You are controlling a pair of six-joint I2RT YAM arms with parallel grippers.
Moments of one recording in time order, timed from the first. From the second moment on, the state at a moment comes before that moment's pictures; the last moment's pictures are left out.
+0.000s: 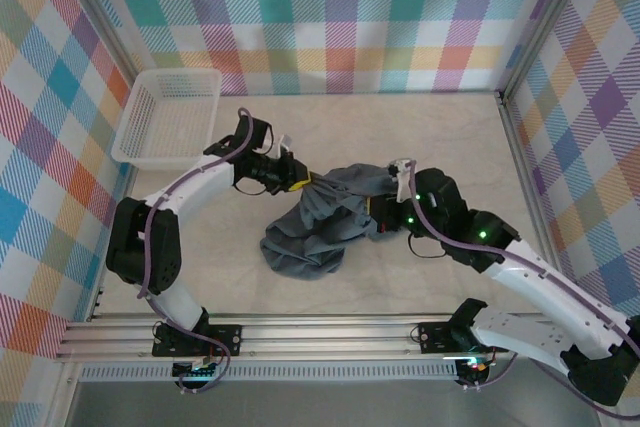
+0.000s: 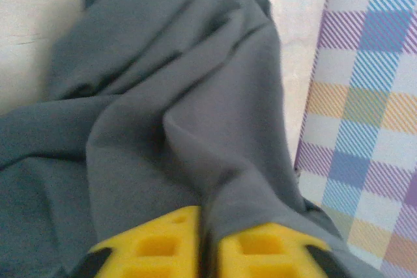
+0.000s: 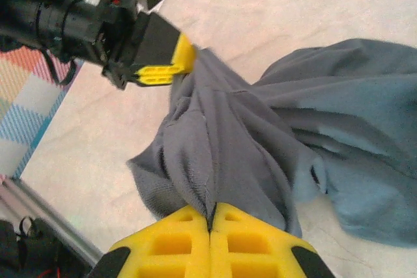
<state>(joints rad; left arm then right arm) -0.35 1.68 1.24 -0.52 0.71 -0.72 0.79 0.93 0.96 -0.61 -0.04 0.53</state>
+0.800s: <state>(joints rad) -0.57 1.39 0.85 -0.04 0.70 -1.16 0.78 1.00 0.86 -0.49 -0.16 0.46</state>
